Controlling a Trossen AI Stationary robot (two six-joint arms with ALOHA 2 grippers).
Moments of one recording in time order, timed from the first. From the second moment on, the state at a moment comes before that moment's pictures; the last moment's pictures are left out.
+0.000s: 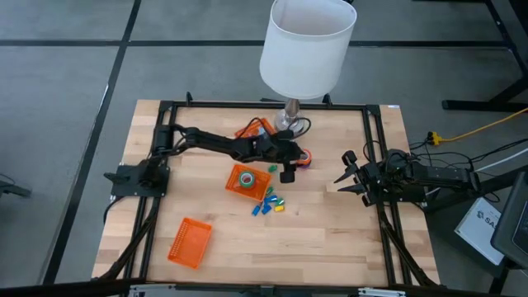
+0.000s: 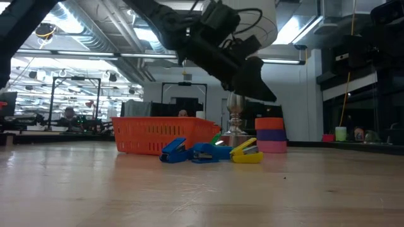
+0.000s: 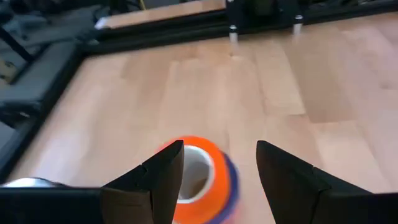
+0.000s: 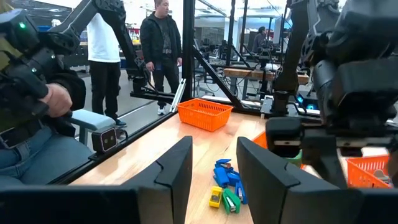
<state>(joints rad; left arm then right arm) 0.13 2.06 1.40 0.18 -0.03 0.19 -0.07 0.04 0.01 0.08 -0.46 -0.01</state>
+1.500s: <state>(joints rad) 0.16 2.08 1.58 -0.11 0.02 0.15 -0.07 0.04 0.01 0.08 -0.46 -0.01</state>
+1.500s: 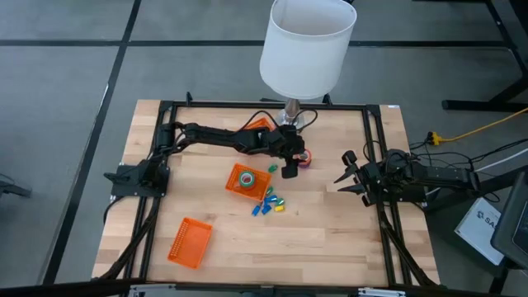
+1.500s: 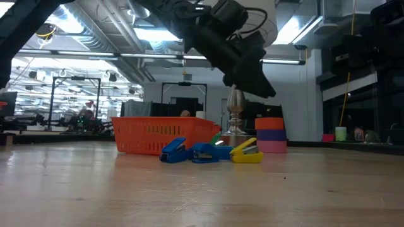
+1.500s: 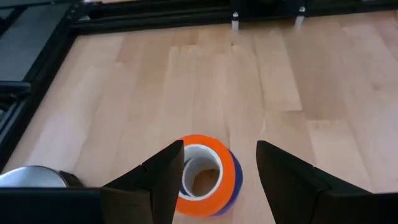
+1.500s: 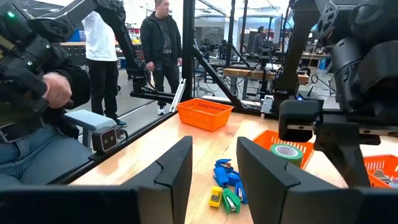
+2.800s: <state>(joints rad) 0.16 2.16 1.58 -0.09 0.02 0.19 -0.07 0.04 0.01 0.08 -0.46 -0.01</state>
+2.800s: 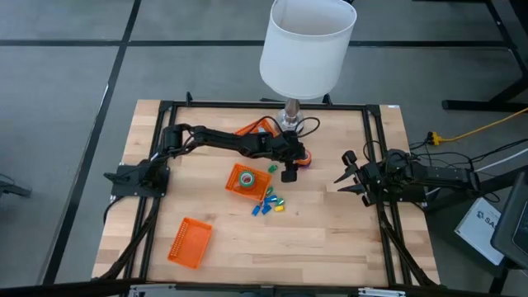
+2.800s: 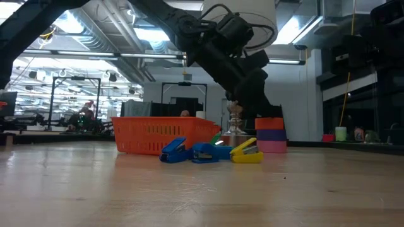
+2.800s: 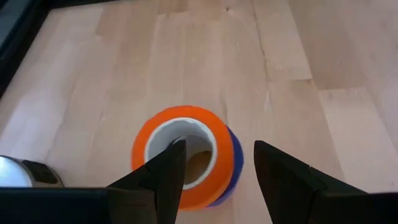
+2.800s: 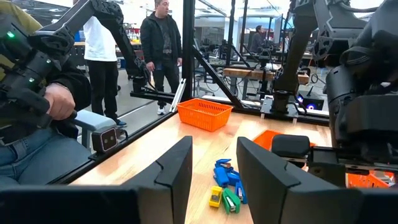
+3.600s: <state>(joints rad) 0.17 2.19 1.58 -0.10 0.09 0.26 -0.07 0.04 0.01 0.08 -0.46 -0.01</state>
